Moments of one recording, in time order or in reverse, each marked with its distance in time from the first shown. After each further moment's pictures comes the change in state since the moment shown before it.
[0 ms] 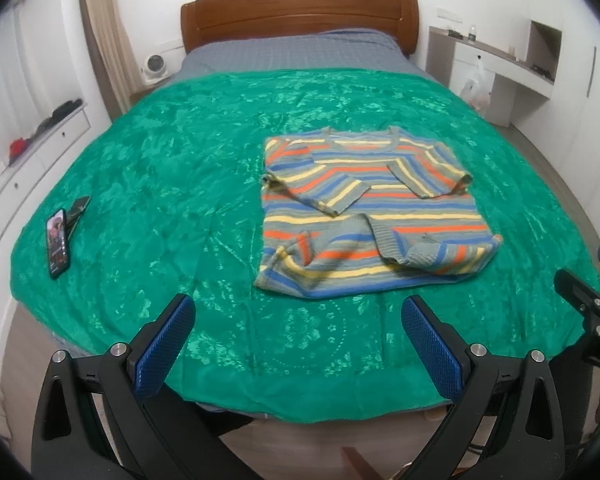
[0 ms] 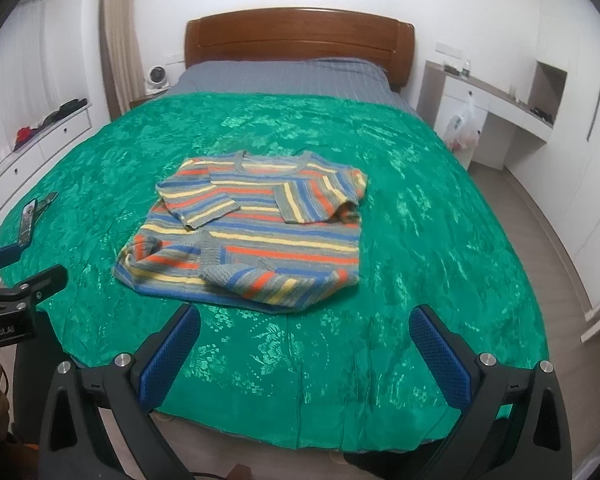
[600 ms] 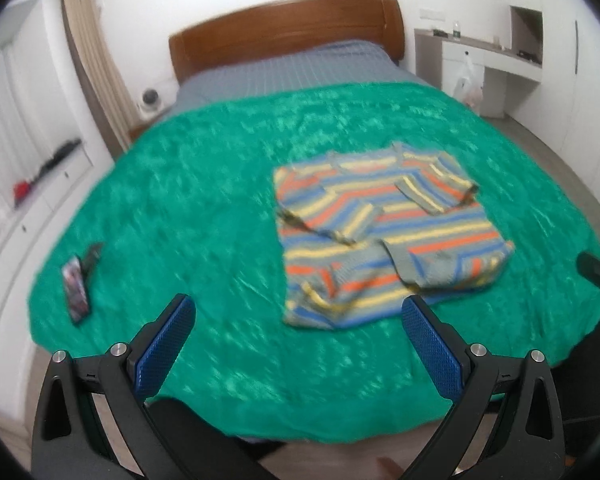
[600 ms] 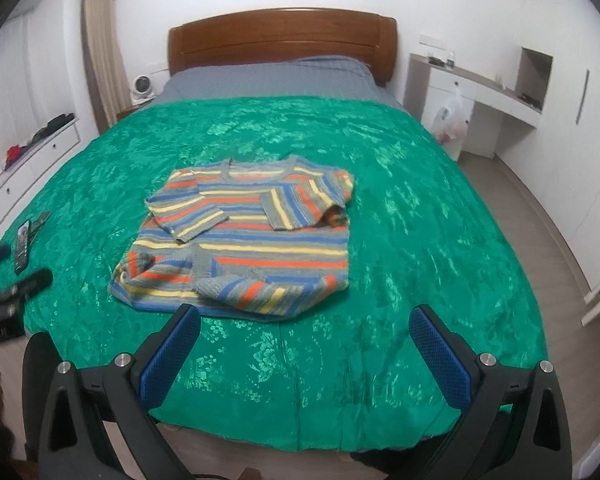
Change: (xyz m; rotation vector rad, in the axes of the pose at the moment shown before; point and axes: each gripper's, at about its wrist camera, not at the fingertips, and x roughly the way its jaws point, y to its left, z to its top) left arm -0.014 0.013 0.030 0.114 -0.088 0.037; right arm -0.009 -0.012 0.016 0.026 -0.021 -0.012
